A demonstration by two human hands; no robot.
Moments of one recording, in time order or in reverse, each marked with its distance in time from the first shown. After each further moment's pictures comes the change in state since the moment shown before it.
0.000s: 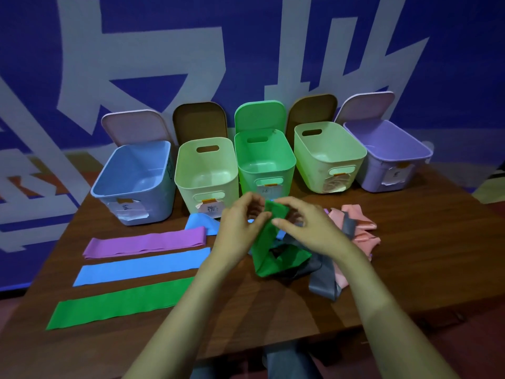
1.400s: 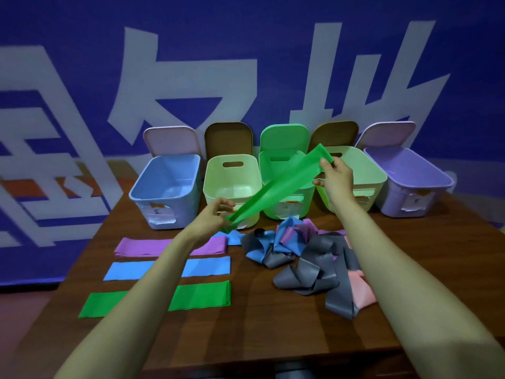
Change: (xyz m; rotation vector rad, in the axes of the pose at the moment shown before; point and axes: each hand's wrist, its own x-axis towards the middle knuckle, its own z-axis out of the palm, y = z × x) left_hand 0.029 -0.064 -0.093 -0.186 -0.212 -0.541; right_hand 0.114 0.002 -0.028 0.523 0.582 0.198
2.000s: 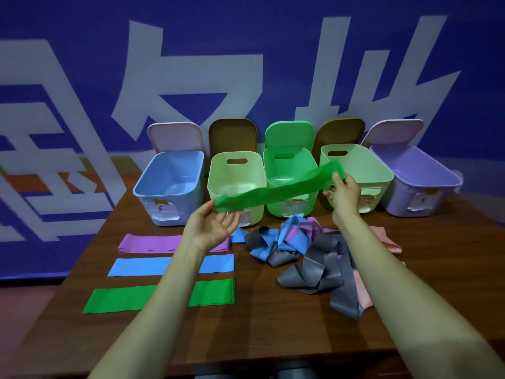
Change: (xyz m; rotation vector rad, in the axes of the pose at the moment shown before) left_hand -0.013 -0.009 0.002 -1.314 0.057 -0.287; right_hand -0.012 0.034 -0.006 0.128 0.115 0.114
